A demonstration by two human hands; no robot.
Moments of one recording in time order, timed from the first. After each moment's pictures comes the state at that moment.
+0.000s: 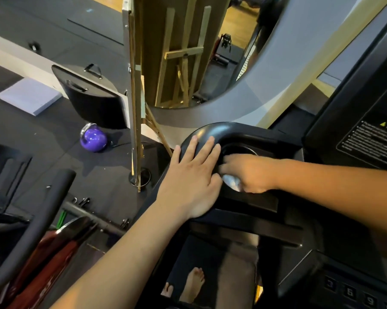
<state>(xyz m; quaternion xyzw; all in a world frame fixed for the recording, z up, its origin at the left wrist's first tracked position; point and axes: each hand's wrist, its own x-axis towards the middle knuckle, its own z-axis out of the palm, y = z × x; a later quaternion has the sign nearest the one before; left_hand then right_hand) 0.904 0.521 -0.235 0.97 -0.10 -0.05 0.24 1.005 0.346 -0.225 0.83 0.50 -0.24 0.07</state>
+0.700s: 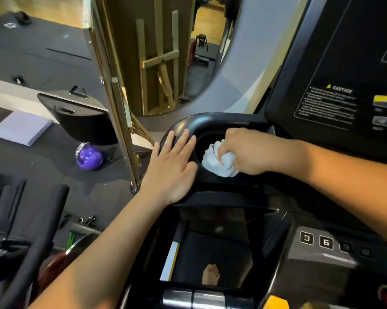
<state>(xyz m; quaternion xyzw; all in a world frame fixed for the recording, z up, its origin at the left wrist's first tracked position) 0.903 0.521 -0.228 0.96 -0.10 -0.07 0.24 0.955 0.334 -0.159 0.92 0.33 -0.20 0.09</state>
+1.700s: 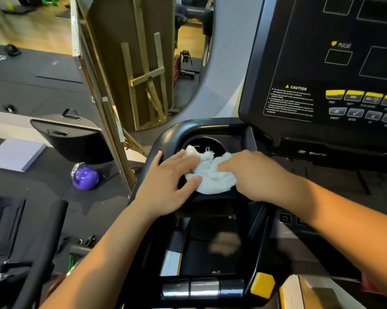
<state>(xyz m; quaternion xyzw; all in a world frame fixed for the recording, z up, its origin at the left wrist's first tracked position) 0.882 0.522 -0.230 0.92 -0.24 0.03 0.31 0.879 0.310 -0.163 0.97 0.21 -0.11 0.01</state>
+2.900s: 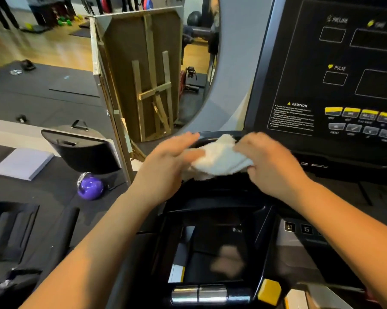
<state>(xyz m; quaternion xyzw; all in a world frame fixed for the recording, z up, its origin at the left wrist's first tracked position) 0.898 0.545 -0.184 0.91 -0.31 0.18 0.19 0.885 0.291 -0.145 0.96 0.21 0.12 -0.12</state>
